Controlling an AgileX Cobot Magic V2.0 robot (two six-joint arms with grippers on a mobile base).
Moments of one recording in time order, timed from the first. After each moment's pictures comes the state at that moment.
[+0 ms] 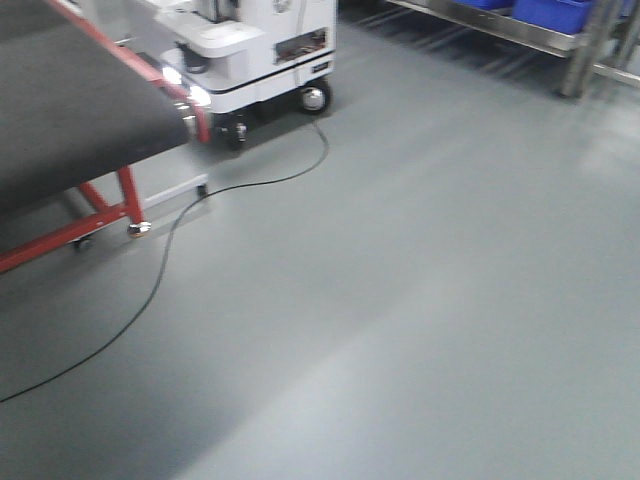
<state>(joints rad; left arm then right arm) 0.02 -0.02 0.03 0.03 0.09 -0.04 0.31 -0.02 -0.37 -0.20 0.48 0.10</state>
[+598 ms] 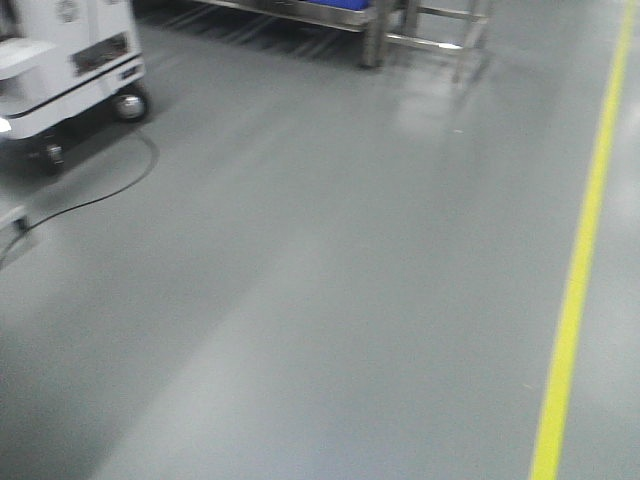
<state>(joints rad) 0.02 -0.02 0.03 0.03 0.09 -0.04 0.31 -0.02 -0.37 -0.20 0.48 0.10</state>
